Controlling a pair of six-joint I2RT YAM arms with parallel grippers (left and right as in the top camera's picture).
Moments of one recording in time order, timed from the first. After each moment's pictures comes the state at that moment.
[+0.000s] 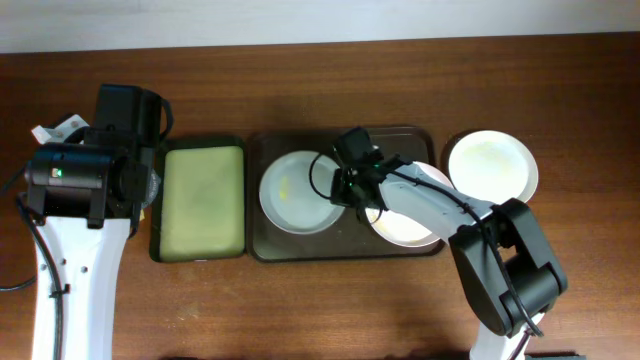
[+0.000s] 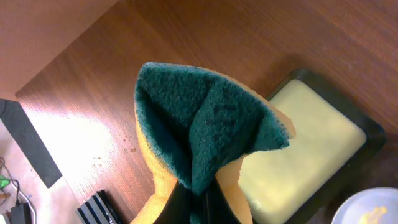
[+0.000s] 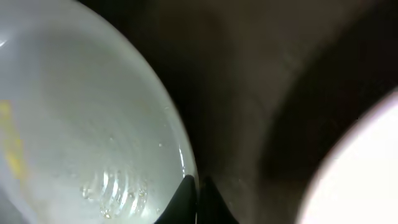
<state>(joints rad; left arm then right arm) -0.11 1.42 1.76 -1.61 -0.61 -0.83 0.51 1.93 1.21 -0.46 -0.05 0.67</state>
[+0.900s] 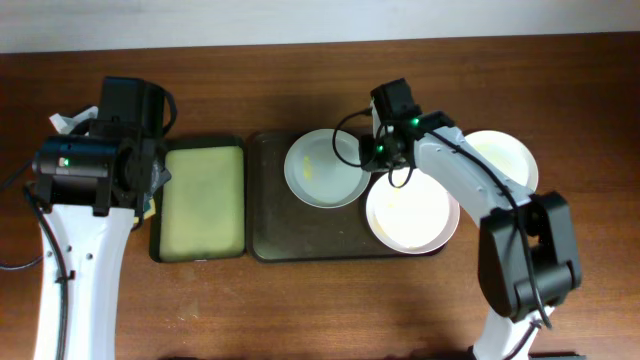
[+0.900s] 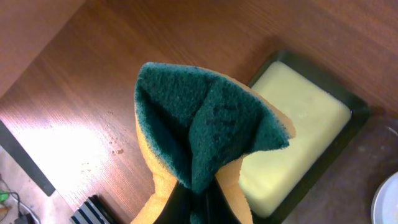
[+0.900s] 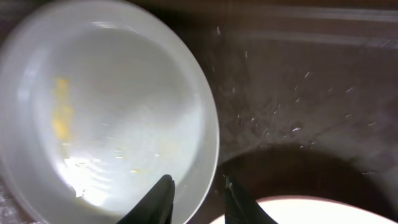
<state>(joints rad) -0.11 1.45 1.76 -1.56 -0.53 -0.72 0.33 1.96 1.42 -0.67 -0.12 0.27</state>
